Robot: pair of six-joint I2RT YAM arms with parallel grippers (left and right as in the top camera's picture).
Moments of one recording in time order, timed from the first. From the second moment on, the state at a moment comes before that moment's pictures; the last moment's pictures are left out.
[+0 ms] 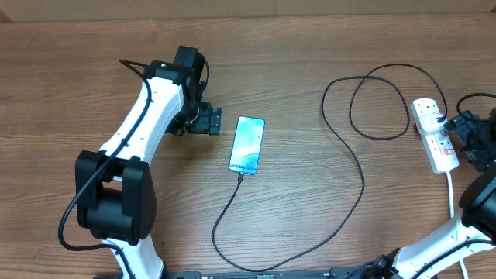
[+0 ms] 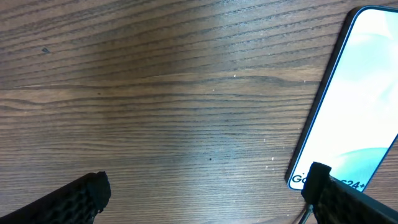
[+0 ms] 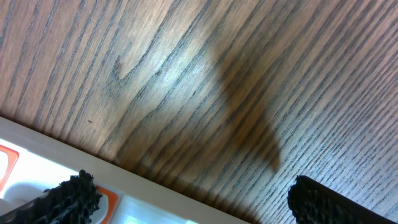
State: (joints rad) left arm -0.23 1.94 1.56 -1.14 0.00 -0.19; right arm -0.68 2.04 1.43 -0.75 -0.02 0.35
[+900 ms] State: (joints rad) left arm -0.23 1.94 1.56 -1.14 0.00 -0.19; right arm -0.68 2.03 1.43 -0.78 -0.03 0.33
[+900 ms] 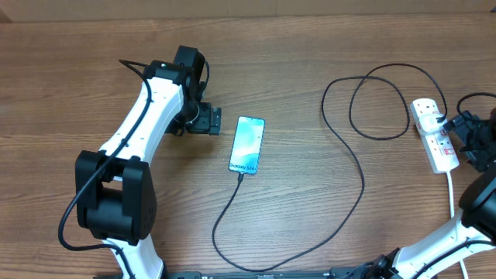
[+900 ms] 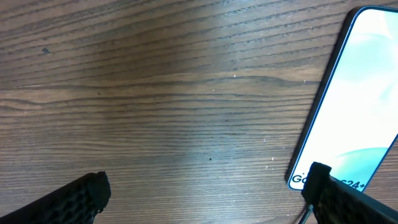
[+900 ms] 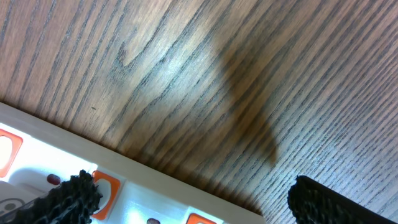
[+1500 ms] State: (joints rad) left arm -0.23 1.94 1.56 -1.14 0.00 -0.19; right arm -0.68 2.03 1.43 -0.81 -0.05 0.33
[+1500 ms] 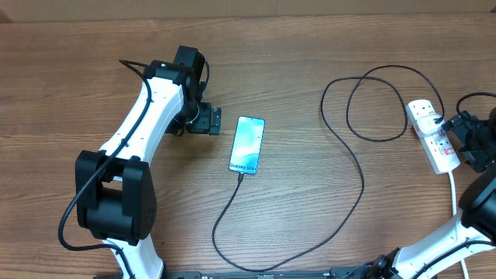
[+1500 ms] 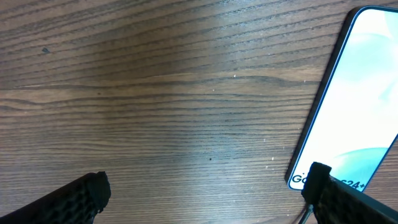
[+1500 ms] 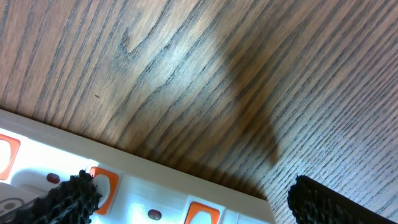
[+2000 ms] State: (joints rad) left arm -0.23 1.94 1.56 -1.14 0.00 -0.19; right arm -0.67 2.02 1.44 -0.86 -0.07 0.32
